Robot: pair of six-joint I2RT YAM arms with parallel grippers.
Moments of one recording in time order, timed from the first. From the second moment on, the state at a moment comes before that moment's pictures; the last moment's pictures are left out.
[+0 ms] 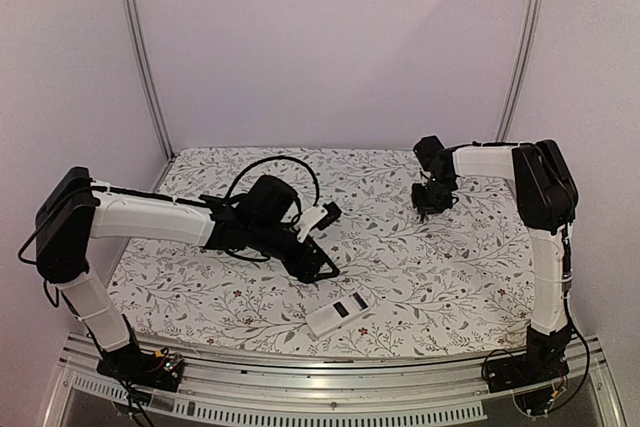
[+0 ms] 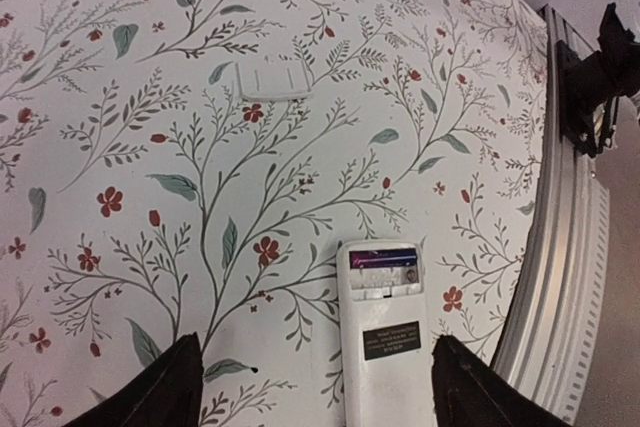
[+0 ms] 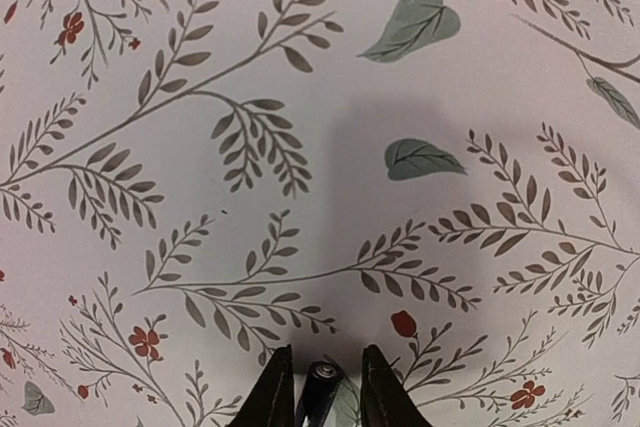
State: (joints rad) left arm -0.90 1.71 1.03 -0.12 0.35 -0.08; right arm 0.37 2.19 1.61 -0.63 0.12 0.38
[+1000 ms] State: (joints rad) left arm -0.89 1.47 0.93 -0.01 0.21 -0.08; right arm 0.68 1.55 1.38 -0.25 0.01 0.21
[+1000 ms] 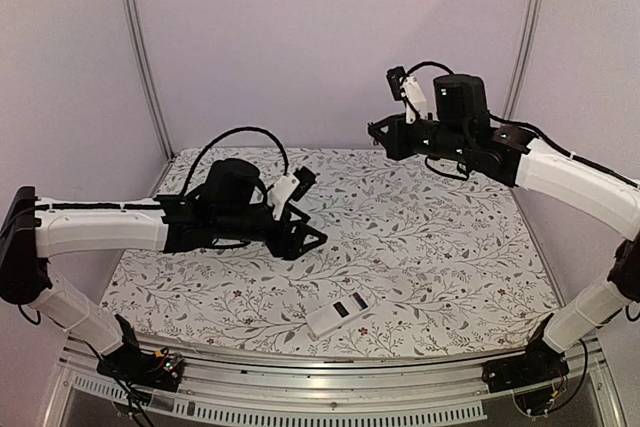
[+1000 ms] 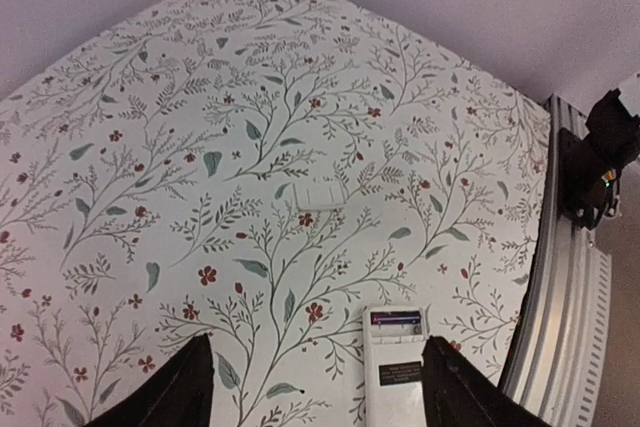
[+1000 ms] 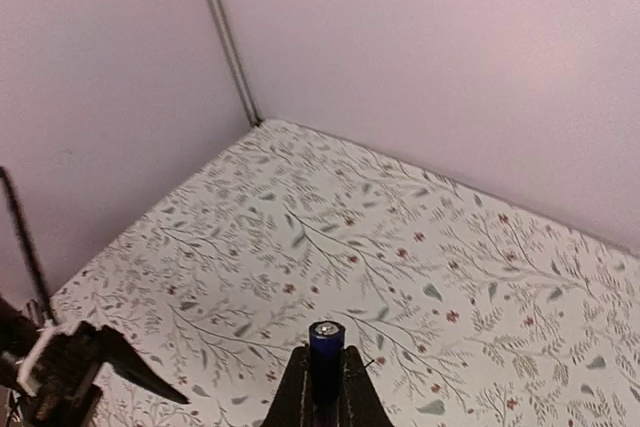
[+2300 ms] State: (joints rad) left arm -1.22 1.18 0.94 0.57 0.03 0.25; right arm 1.14 1.25 1.30 0.29 -0.32 -0.09
